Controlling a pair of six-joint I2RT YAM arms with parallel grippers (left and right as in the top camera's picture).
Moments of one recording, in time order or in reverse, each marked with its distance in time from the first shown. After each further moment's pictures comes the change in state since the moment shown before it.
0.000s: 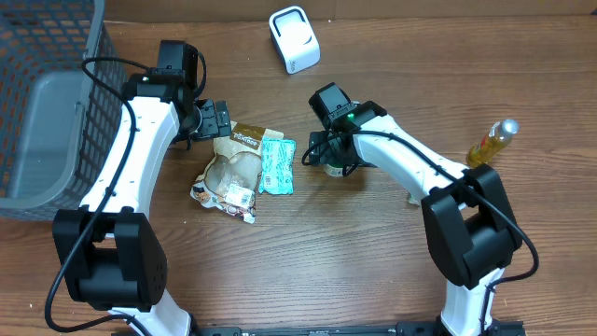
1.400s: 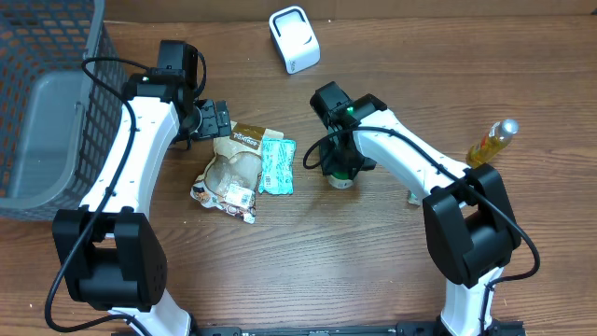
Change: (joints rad) left arm 0.000 0.000 0.000 0.000 0.000 0.000; right arm -0.001 0.005 0.060 -0.198 -0.071 -0.156
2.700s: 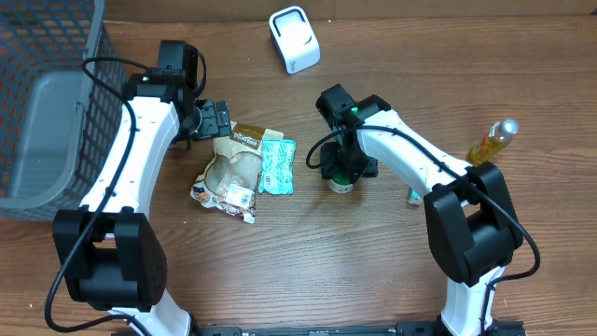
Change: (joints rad) left arm 0.000 0.000 0.000 0.000 0.000 0.000; right arm -0.021 0.000 -0.025 0.003 -0.079 0.061
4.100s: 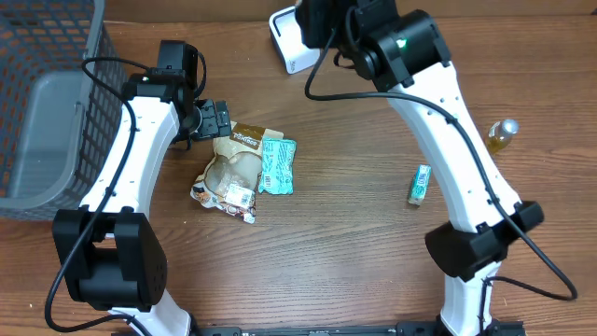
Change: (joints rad) left arm 0.000 0.000 0.000 0.000 0.000 0.000; right arm 0.000 0.041 0.916 0.025 0.171 -0.106
